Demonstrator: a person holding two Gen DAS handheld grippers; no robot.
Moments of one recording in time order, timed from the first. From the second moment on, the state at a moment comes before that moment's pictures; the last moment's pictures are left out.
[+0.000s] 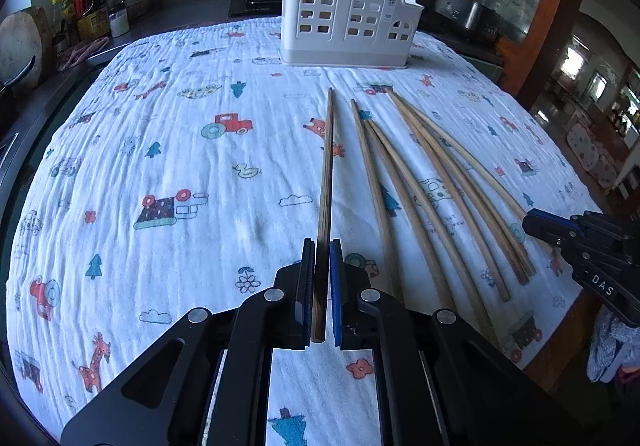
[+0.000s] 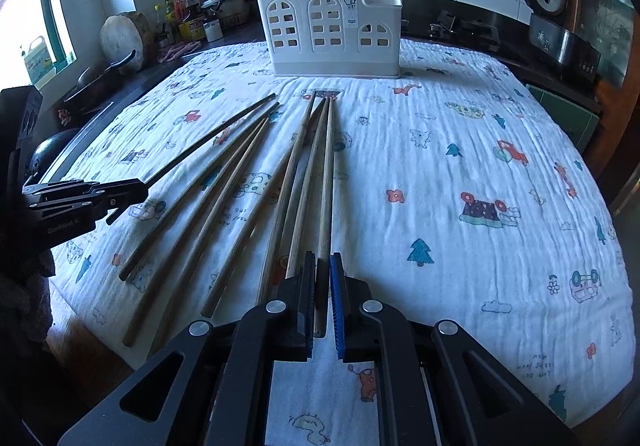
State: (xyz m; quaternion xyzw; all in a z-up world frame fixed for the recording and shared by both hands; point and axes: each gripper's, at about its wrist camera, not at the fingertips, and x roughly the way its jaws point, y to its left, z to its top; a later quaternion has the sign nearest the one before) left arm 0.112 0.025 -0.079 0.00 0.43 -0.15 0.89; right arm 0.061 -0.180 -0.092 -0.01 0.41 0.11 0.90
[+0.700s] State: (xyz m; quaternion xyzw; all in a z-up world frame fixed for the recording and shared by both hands) left arm 0.128 0.022 0.011 -0.02 0.35 -0.19 0.92; right arm 0.091 -0.176 0.002 -0.04 0.32 0.13 0.94
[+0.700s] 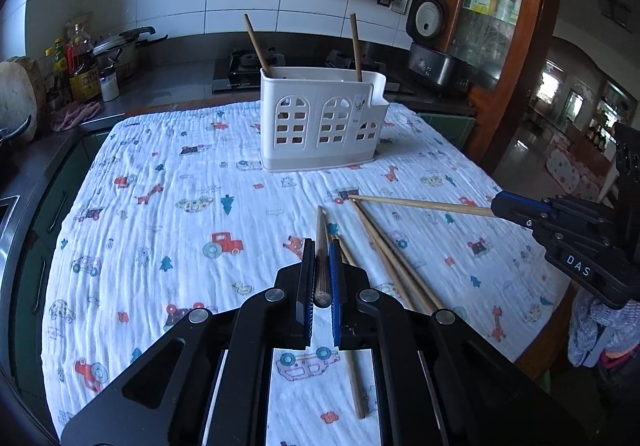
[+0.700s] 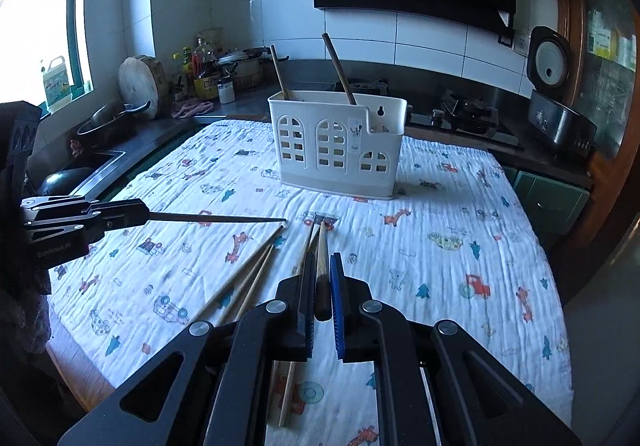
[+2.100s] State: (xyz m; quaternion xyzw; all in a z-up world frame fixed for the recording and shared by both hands) left arm 0.256 0.015 0.184 -0.02 0.25 -0.22 0.94; right arm 0.257 -0.192 0.199 -0.06 0.22 0.11 0.97
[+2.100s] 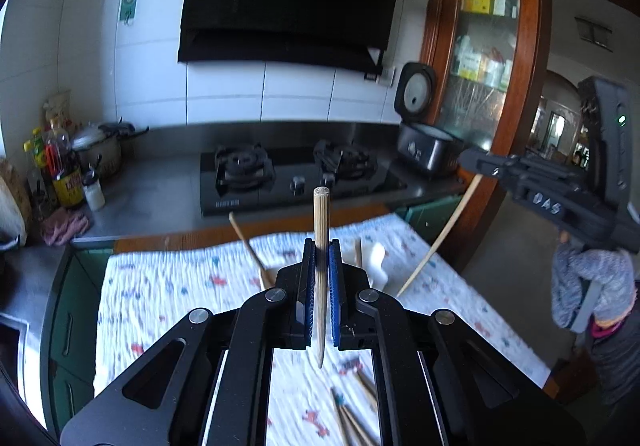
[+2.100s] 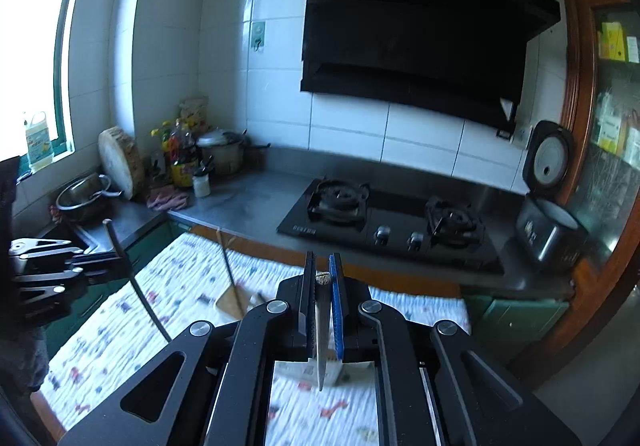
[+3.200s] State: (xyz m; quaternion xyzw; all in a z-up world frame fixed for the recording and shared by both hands) left arm 0.358 0.019 0.103 -0.06 0.32 -0.17 0.93; right arm 0.331 -0.196 0.108 -0.05 0.29 0.10 0.95
